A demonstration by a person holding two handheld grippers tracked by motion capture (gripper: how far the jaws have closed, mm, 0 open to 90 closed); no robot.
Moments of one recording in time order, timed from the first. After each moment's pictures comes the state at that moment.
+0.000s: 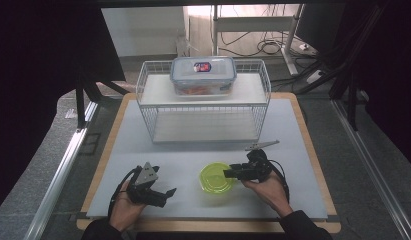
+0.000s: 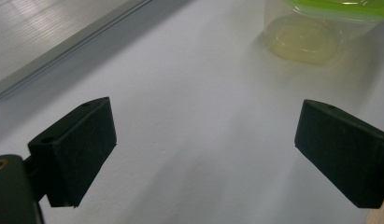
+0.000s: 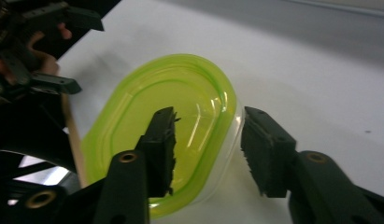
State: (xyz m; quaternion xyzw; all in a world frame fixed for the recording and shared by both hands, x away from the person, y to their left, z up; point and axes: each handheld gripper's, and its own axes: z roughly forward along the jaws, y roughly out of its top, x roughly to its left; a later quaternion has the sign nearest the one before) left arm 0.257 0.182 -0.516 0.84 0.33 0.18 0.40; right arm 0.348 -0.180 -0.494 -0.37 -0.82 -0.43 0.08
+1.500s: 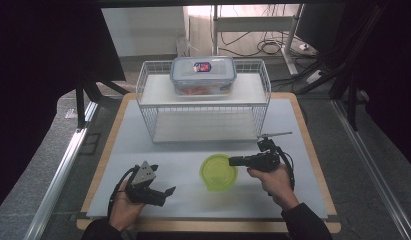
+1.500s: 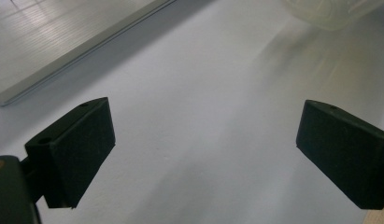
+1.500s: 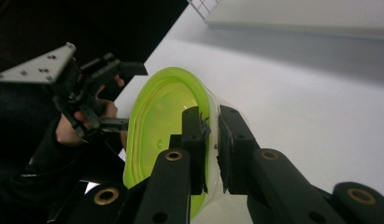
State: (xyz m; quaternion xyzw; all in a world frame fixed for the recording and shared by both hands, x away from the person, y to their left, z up) left arm 0.256 0.185 -0.512 0.83 0.33 0.18 0.42; right arm 0.356 -0.197 -0.455 -0.41 -0.76 -0.49 0.15
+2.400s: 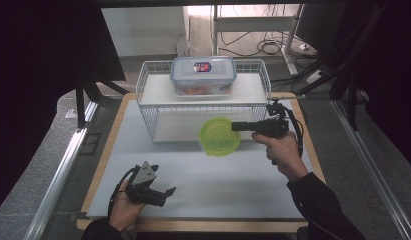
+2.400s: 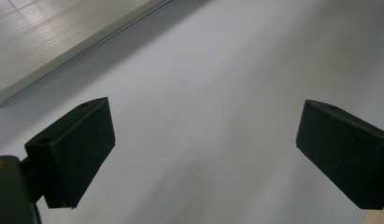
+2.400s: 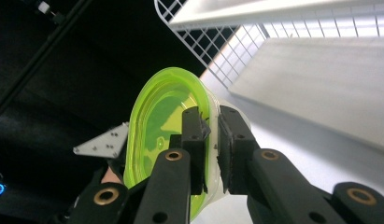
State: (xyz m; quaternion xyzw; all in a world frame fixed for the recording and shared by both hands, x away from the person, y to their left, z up) left arm 0.256 0.185 -0.513 0.83 0.33 0.18 0.41; right arm 0.392 -0.195 -0.357 -0.40 -0.73 -0.53 0.14
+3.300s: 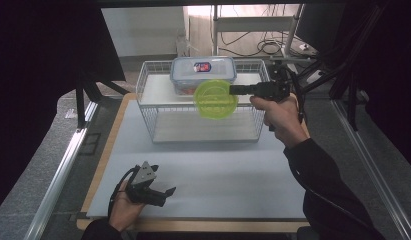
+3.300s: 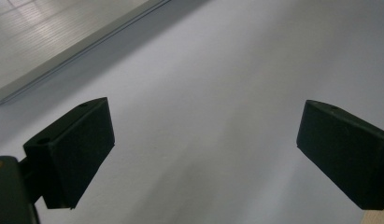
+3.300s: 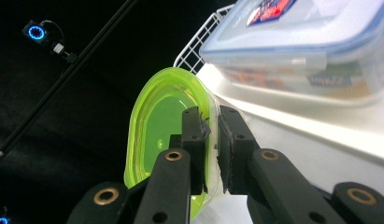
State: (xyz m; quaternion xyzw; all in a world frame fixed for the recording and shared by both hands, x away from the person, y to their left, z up) left arm 0.257 0.185 -0.513 0.83 0.33 0.18 0.42; right arm 0.432 -0.180 -0.282 -0.42 -0.71 -0.56 0.12
